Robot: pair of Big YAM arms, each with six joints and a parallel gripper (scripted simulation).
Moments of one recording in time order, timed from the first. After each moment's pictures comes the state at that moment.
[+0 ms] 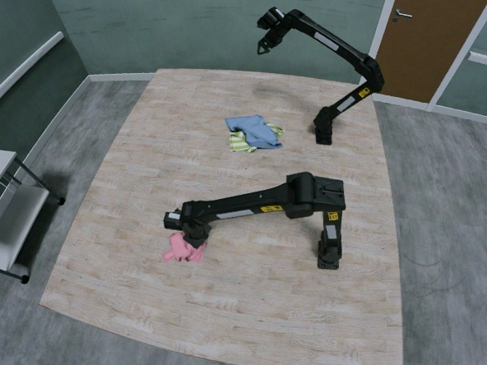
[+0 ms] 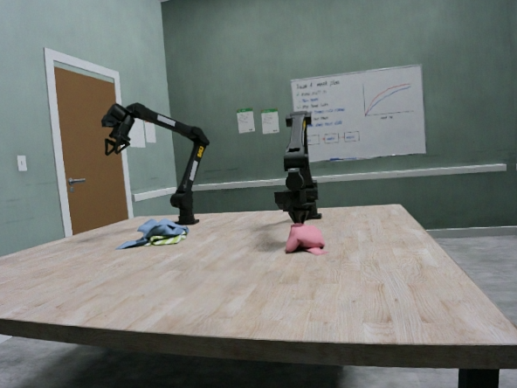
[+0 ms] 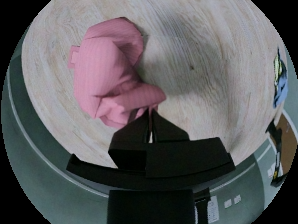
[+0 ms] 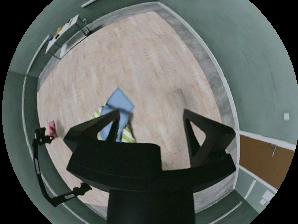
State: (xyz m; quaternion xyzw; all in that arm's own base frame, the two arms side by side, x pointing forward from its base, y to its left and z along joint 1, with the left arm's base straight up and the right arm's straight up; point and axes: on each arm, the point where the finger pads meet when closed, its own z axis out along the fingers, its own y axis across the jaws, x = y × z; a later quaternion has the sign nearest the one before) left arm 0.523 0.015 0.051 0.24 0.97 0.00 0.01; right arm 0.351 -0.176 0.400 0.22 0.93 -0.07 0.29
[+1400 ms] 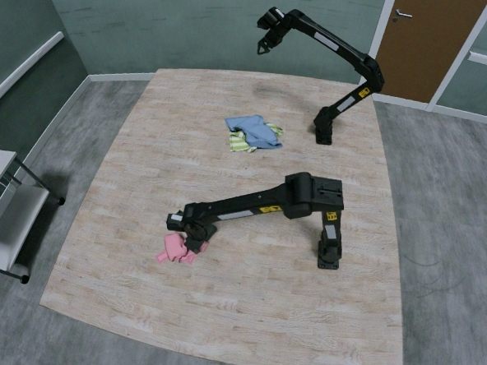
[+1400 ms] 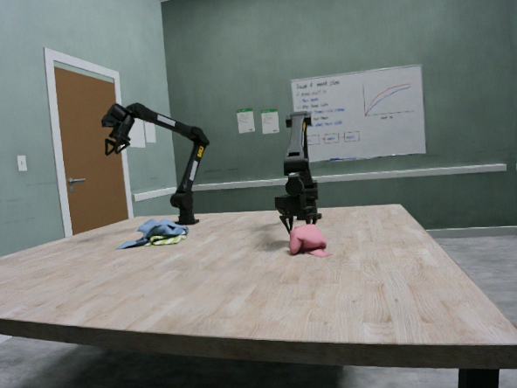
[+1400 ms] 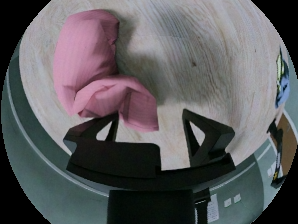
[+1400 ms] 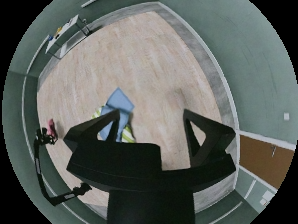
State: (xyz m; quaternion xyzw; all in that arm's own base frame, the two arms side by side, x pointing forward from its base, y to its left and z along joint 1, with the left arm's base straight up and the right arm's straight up) left arm 0.515 0.014 0.036 0.24 0.97 0.00 0.00; right arm 0.351 -0.176 0.400 0.22 0.93 -0.07 0.29
